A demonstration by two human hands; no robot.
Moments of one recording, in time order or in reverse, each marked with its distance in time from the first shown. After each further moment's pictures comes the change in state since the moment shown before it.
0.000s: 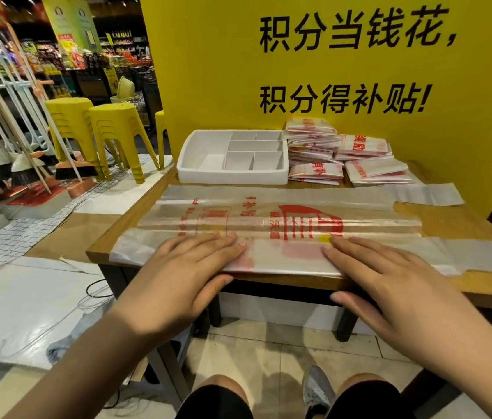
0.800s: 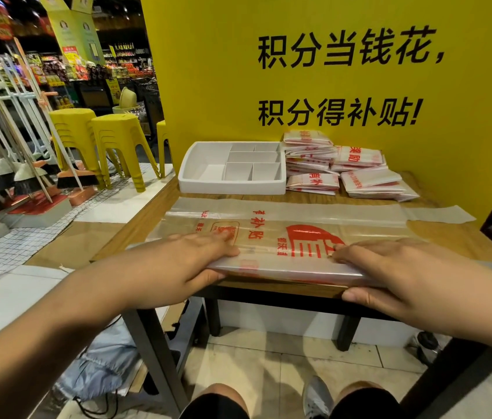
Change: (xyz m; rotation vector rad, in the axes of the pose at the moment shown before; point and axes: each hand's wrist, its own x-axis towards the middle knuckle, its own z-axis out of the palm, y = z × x) left_hand 0.030 -0.018 -0.048 0.001 -0.394 0.087; right_hand 0.023 0.026 -0.049 0.036 -0.213 -0.208
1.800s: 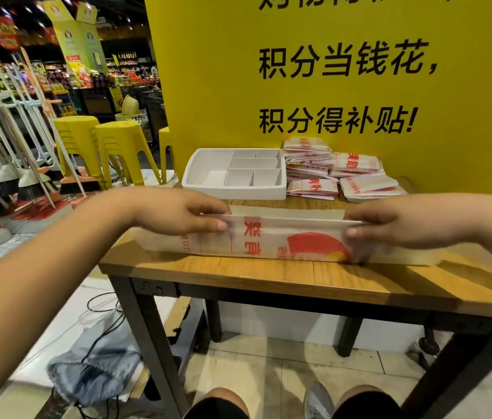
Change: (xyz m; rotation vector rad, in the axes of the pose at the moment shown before) left_hand 0.030 -0.031 -0.065 -0.331 -0.197 0.000; right_hand 0.046 0.038 -0.047 0.349 -0.355 0.263
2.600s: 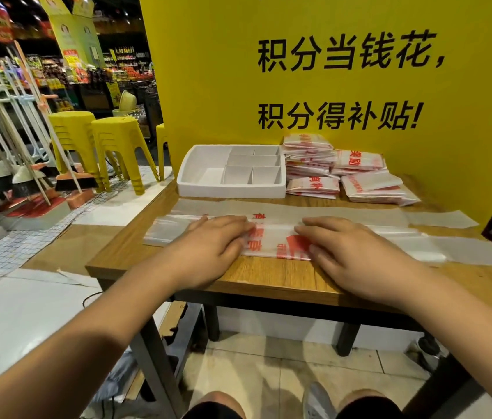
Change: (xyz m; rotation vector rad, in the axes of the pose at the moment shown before) left_hand 0.051 -0.003 0.084 0.096 0.442 -0.062; right_hand 0.040 -0.023 0.073 -0.092 0.462 -0.121
